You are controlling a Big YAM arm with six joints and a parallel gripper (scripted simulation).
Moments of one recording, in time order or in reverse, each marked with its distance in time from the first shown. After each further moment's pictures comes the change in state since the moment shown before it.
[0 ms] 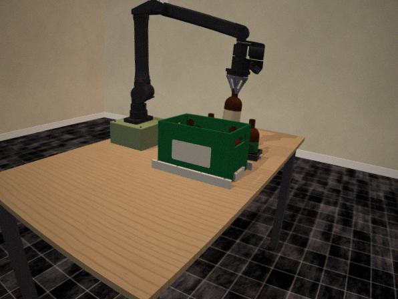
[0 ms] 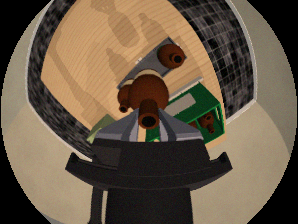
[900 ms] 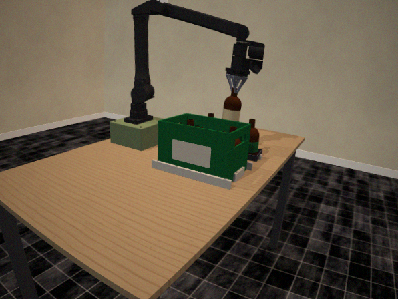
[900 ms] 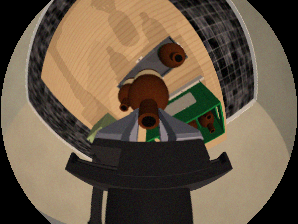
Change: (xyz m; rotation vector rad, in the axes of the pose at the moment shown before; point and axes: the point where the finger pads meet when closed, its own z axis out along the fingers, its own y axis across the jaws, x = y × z) arm 0.002 0.001 -0.001 -0.004 0.006 -0.001
